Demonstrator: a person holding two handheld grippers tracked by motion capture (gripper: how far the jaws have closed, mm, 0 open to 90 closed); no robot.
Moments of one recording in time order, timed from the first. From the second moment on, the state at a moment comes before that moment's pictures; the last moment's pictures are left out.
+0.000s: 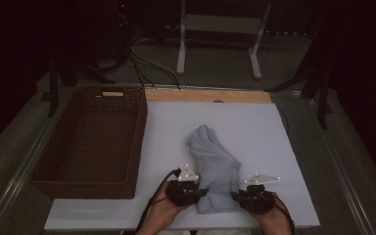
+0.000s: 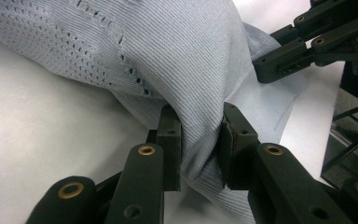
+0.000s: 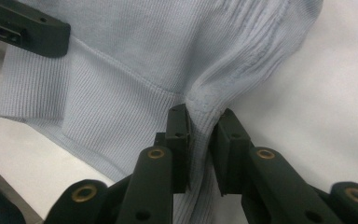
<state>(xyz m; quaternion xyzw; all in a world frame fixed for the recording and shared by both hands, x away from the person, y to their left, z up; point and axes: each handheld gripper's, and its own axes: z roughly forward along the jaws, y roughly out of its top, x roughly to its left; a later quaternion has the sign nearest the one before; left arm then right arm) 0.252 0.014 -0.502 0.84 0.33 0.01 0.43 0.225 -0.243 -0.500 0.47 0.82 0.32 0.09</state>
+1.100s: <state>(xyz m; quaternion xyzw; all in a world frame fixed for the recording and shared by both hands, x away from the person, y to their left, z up) 0.264 0.025 -0.468 0.80 0.34 0.04 0.49 0.220 -0.255 -0.503 0.48 0.81 0.33 0.09</state>
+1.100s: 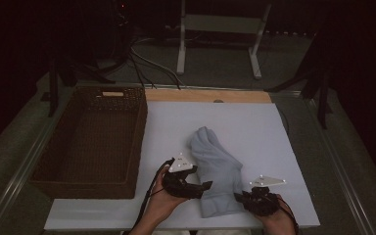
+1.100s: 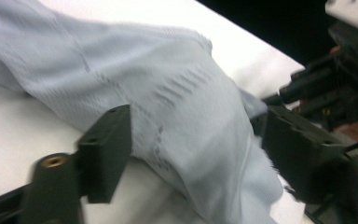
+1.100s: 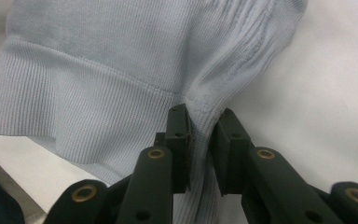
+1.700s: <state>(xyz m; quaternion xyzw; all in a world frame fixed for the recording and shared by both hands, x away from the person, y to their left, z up) 0.295 0.032 -0.453 0.79 0.33 0.06 0.52 0.220 -0.255 -0.504 0.47 0.81 0.33 0.09</state>
